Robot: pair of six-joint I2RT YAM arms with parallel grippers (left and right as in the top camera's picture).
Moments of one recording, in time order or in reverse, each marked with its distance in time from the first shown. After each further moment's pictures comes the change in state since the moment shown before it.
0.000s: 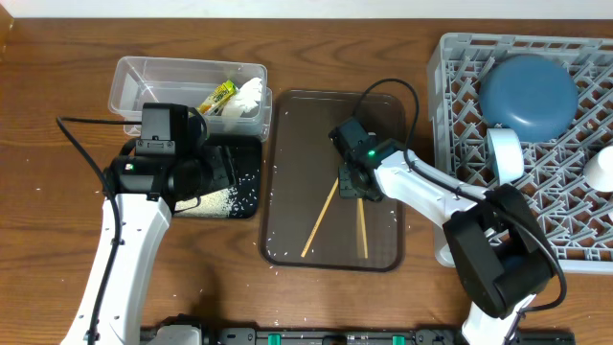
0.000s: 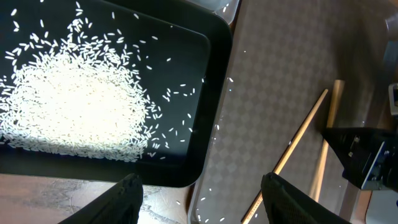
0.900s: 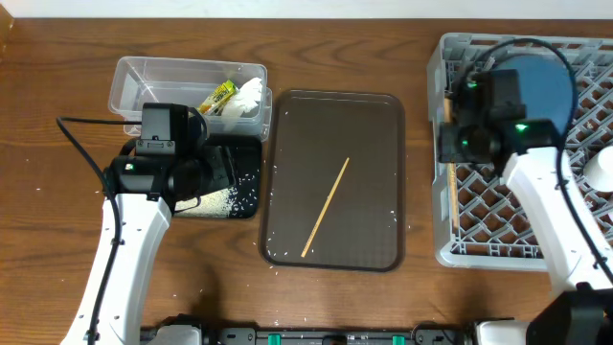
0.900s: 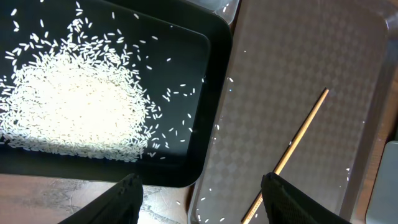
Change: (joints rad) left arm 0.000 0.000 0.000 0.000 0.000 0.000; right arm -0.513 -0.385 0.052 -0.213 -0.119 -0.491
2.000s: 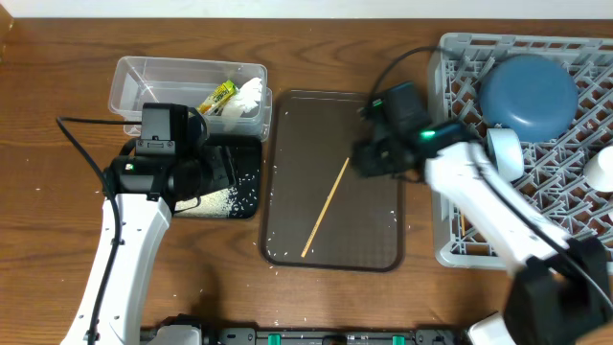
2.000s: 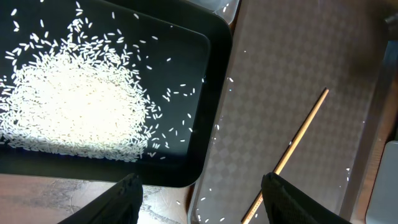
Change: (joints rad) left arm 0.000 0.000 0.000 0.000 0.000 0.000; right arm 0.411 0.172 0.030 0.103 -0.132 0.216
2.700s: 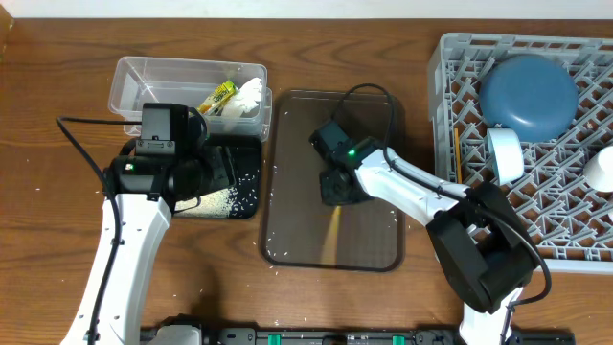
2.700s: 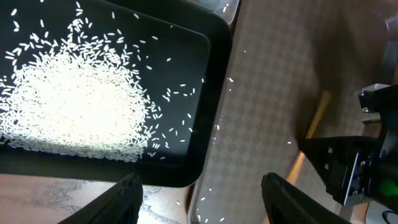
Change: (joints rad) left arm 0.000 0.000 0.000 0.000 0.000 0.000; right arm 0.170 0.274 0.017 0.016 0.157 0.286
